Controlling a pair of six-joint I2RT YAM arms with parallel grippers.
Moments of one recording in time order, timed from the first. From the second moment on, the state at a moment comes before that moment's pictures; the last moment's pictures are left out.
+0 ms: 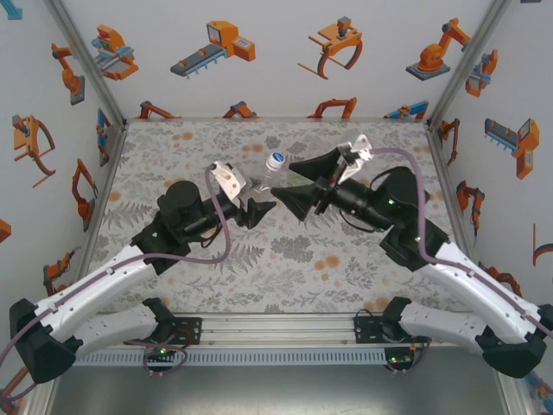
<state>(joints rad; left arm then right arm) -0.86 0.97 0.85 0.12 0.22 0.14 0.88 0.94 1.12 0.04 -0.26 0.19</state>
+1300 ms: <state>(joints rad) -0.87 0.96 0.87 0.24 1.06 0.11 0.89 1.02 1.07 0.62 -1.03 0.25</state>
